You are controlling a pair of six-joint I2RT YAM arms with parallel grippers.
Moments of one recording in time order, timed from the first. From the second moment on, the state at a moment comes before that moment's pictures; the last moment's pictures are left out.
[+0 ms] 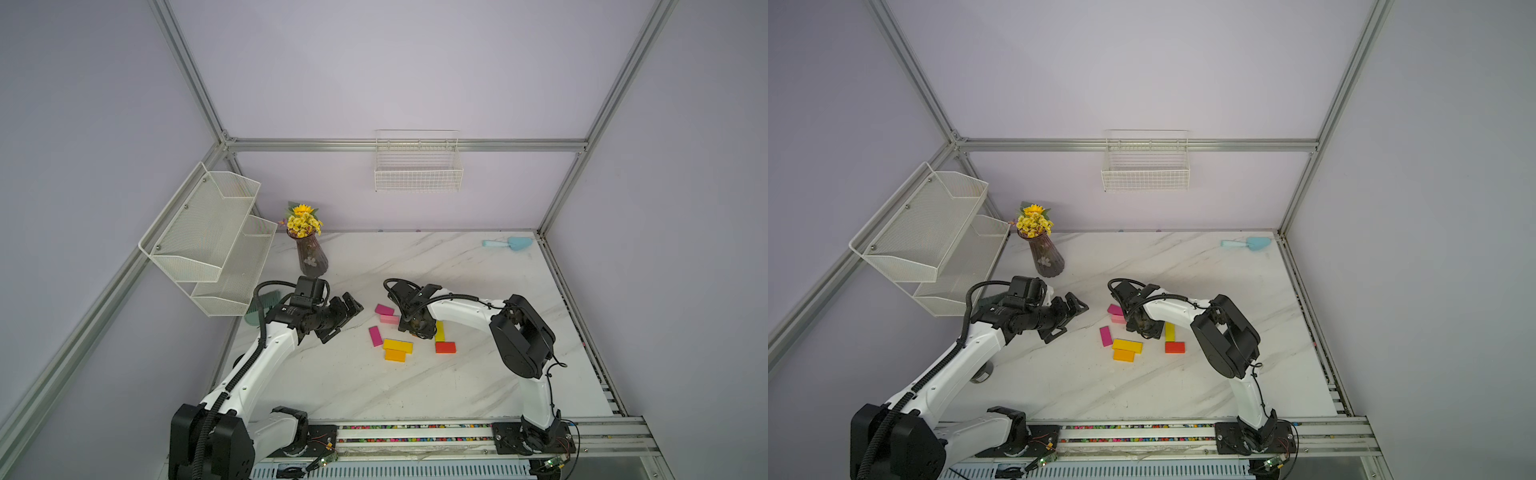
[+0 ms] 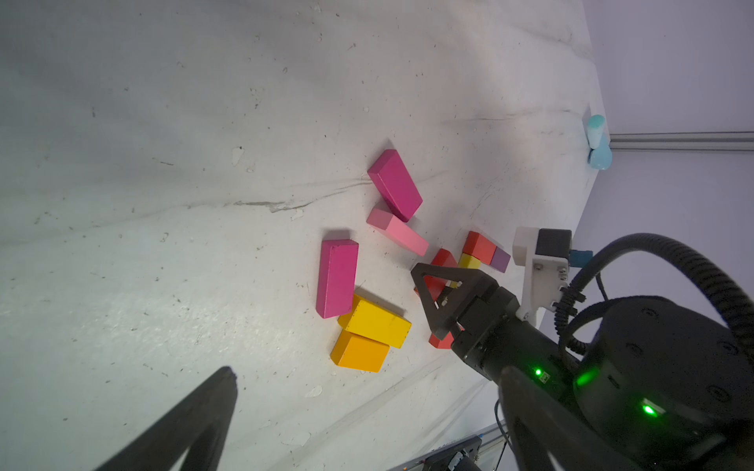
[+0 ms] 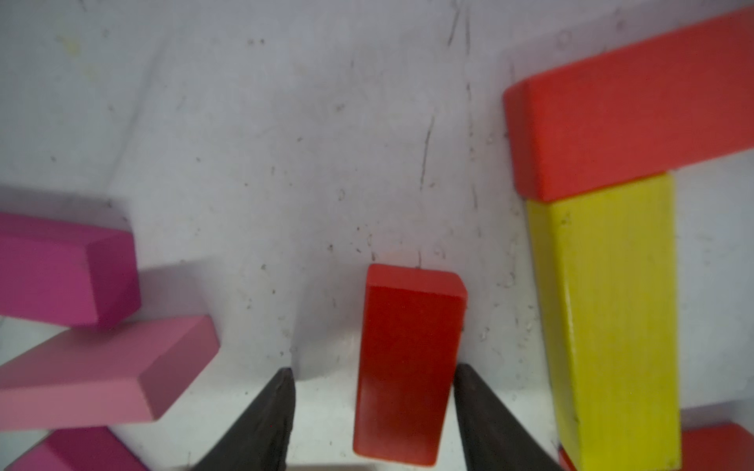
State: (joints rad) left arm -0.21 1.17 0.88 -0.68 0.36 -0.88; right arm 0.80 2.04 1.46 -0.81 0.16 1.10
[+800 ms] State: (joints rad) left arm -0.20 1.20 0.88 -0.58 0.41 -0.94; right arm 0.77 1.78 1.36 -0.80 0.17 1.10
